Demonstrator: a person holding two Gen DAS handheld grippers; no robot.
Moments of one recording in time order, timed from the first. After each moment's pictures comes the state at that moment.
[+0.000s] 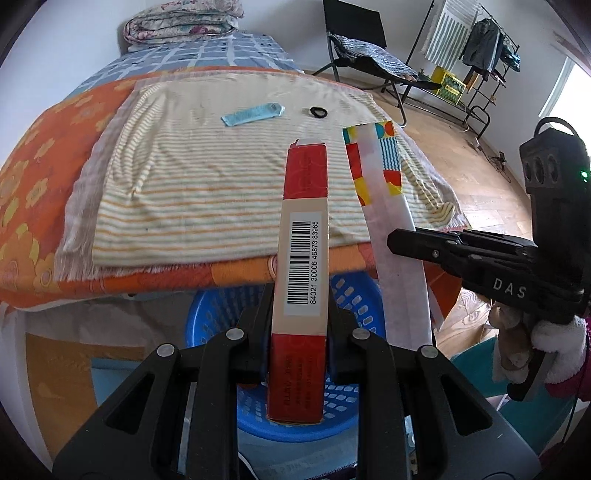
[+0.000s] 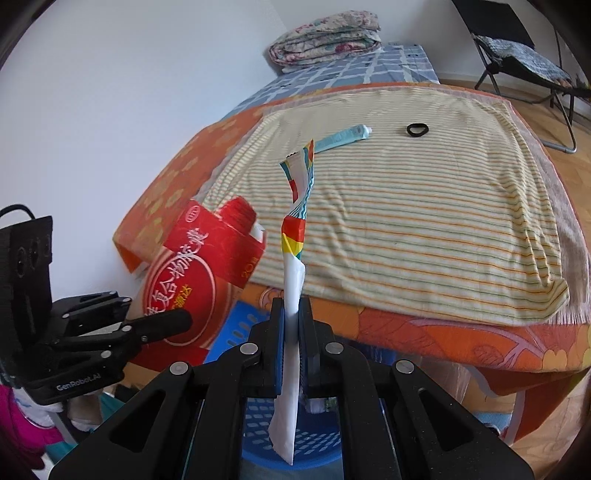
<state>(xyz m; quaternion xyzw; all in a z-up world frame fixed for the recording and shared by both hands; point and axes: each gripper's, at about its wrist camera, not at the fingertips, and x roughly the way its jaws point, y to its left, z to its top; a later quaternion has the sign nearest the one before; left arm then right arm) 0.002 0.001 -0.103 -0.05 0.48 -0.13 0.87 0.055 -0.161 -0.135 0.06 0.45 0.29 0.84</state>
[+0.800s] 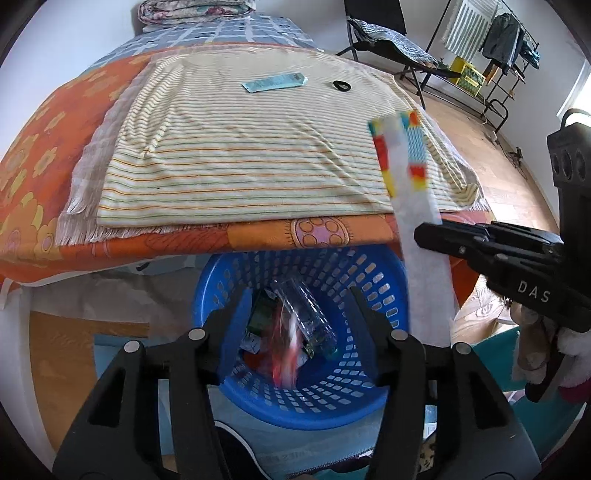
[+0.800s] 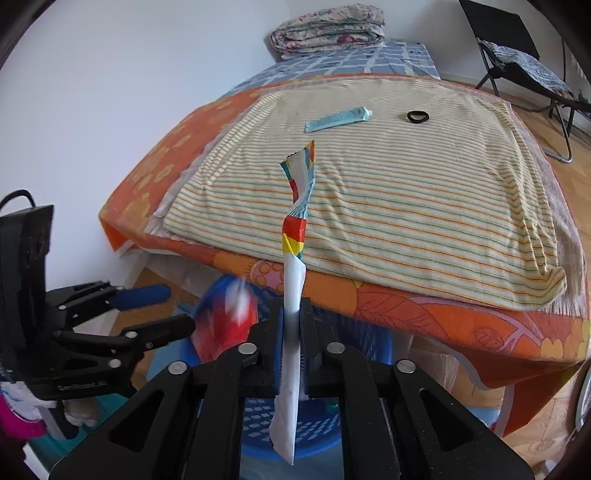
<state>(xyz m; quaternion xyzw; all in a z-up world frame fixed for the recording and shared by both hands) -0.003 0.009 -0.131 -0.05 0.51 -0.10 0.85 0.041 -0.152 -0.149 0.03 0.47 0.27 0.84</state>
